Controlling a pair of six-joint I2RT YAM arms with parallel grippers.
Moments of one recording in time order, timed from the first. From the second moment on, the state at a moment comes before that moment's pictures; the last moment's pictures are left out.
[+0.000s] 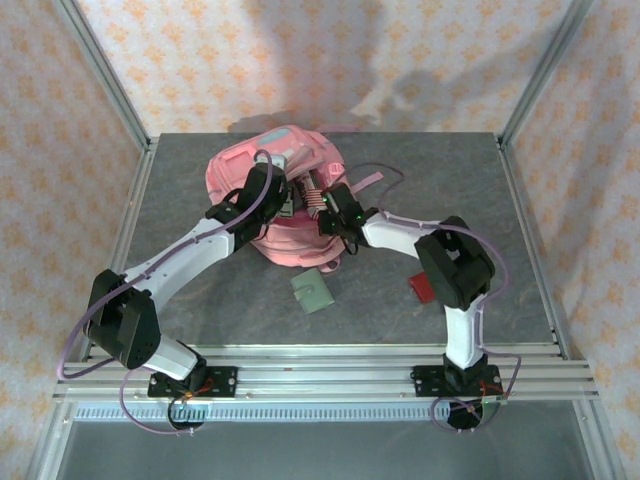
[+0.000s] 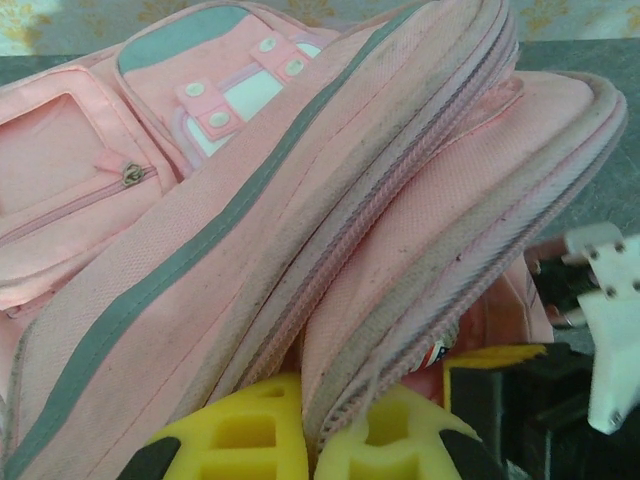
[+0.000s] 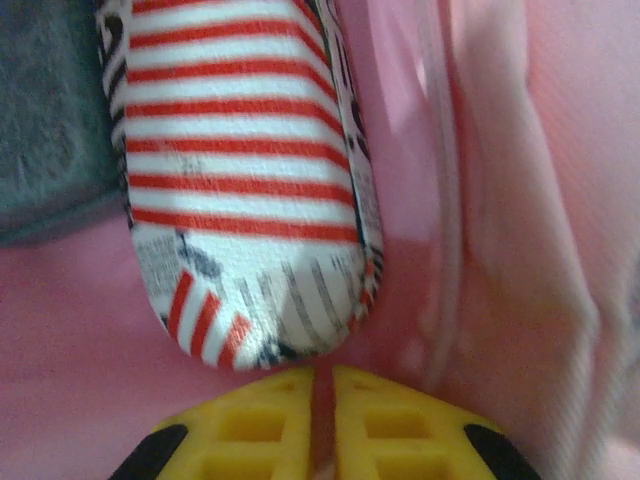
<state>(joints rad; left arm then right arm) -0.50 1.48 1.17 -0.32 -0.26 -0.33 0.64 1.98 1.29 -0.14 0.09 0.51</state>
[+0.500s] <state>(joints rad) -0.51 1.48 1.13 -0.29 -0.23 -0.38 0.58 2.08 1.40 0.07 -0.03 0.61</state>
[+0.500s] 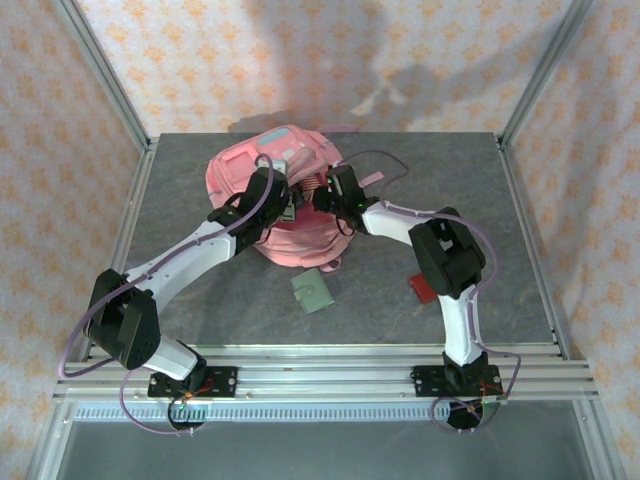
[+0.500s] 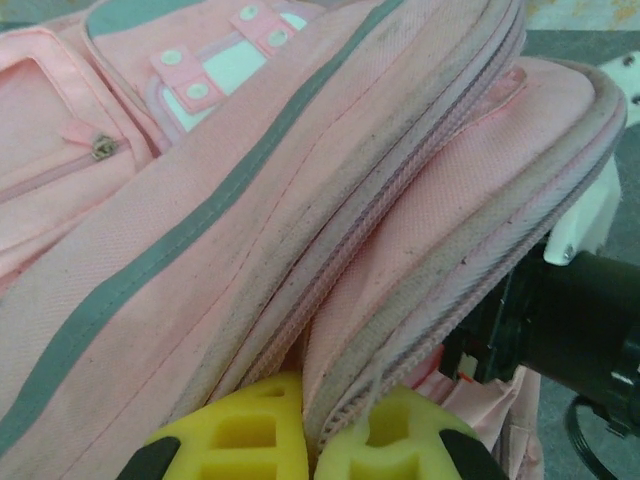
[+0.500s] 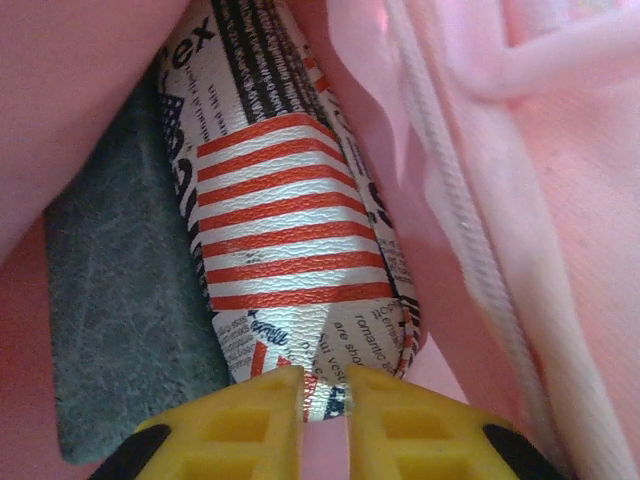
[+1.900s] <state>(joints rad) -0.62 1.81 1.39 -0.30 -0.12 -0.69 0.70 1.47 0.73 0.06 -0.02 0.67</state>
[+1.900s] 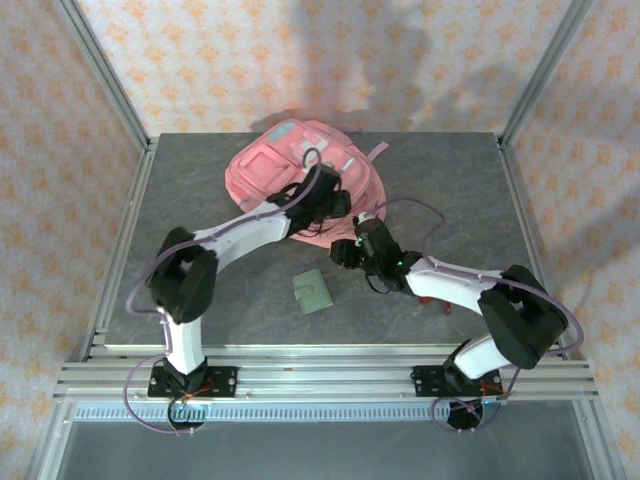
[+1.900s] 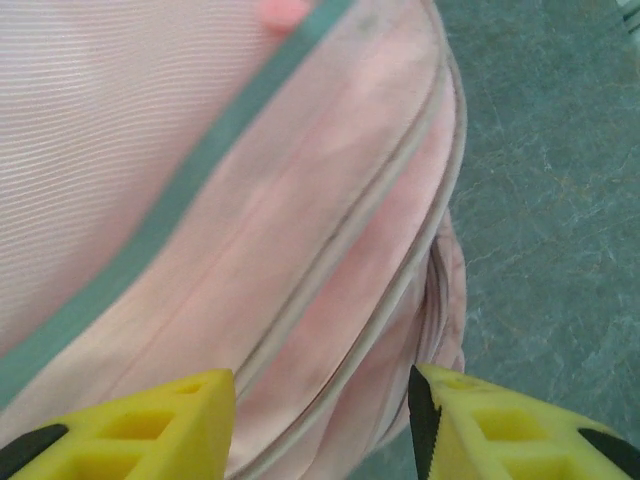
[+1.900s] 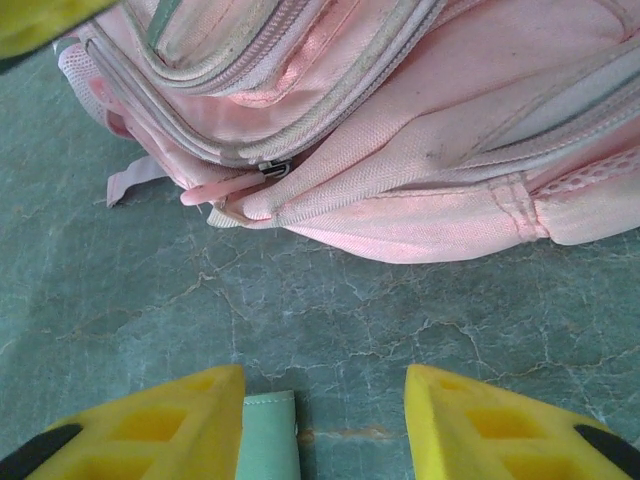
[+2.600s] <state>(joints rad) -0.40 1.73 0.97 0.01 -0.02 -0.89 0.70 1.44 0.73 0.05 -0.01 0.70</state>
